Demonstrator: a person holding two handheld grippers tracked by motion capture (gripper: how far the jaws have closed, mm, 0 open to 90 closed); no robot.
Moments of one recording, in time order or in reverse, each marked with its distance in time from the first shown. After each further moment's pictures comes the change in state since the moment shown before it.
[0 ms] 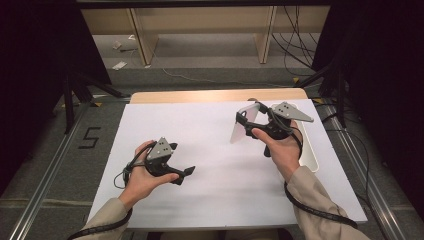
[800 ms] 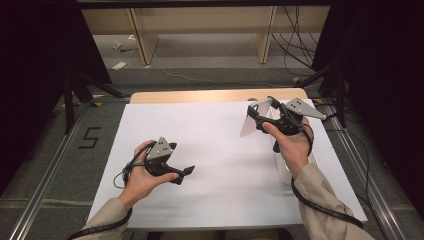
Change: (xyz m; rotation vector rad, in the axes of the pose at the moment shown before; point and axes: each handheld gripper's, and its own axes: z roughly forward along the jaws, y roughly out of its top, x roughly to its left) left arm 0.001 0.000 0.000 -0.003 0.008 -0.005; right arm -0.021 0.009 -0.013 -0.027 -0.078 -0.004
